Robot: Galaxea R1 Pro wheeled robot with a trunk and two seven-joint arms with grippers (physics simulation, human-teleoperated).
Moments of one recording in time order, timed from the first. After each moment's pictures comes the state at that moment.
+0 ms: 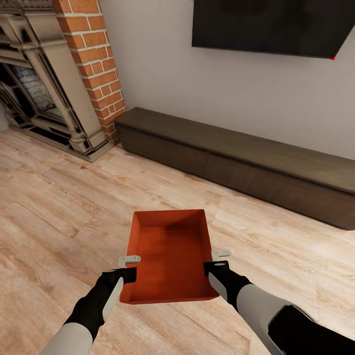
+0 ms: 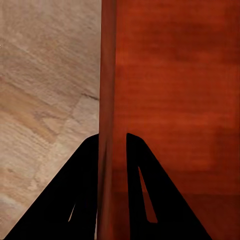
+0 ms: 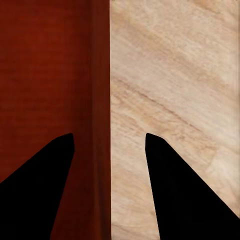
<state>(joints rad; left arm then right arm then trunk) -0.55 -0.04 -0.06 -0.80 0.14 0.52 0.15 -0.86 0.13 0.59 -0.19 -0.51 0.18 -0.34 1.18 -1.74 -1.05</state>
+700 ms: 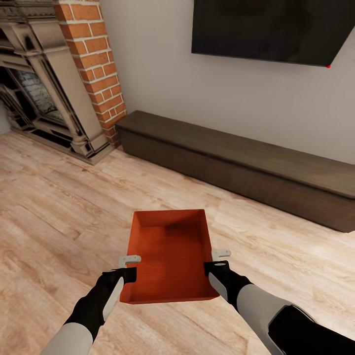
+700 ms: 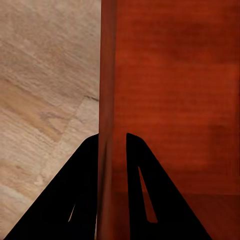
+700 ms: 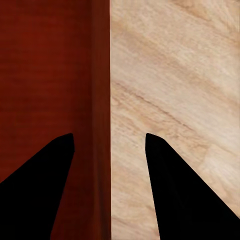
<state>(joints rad) -0.55 -0.04 -0.06 -0.80 0.13 0.52 0.15 -0.86 0.13 0.59 -0.19 -0.51 0.18 -0.33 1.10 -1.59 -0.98</state>
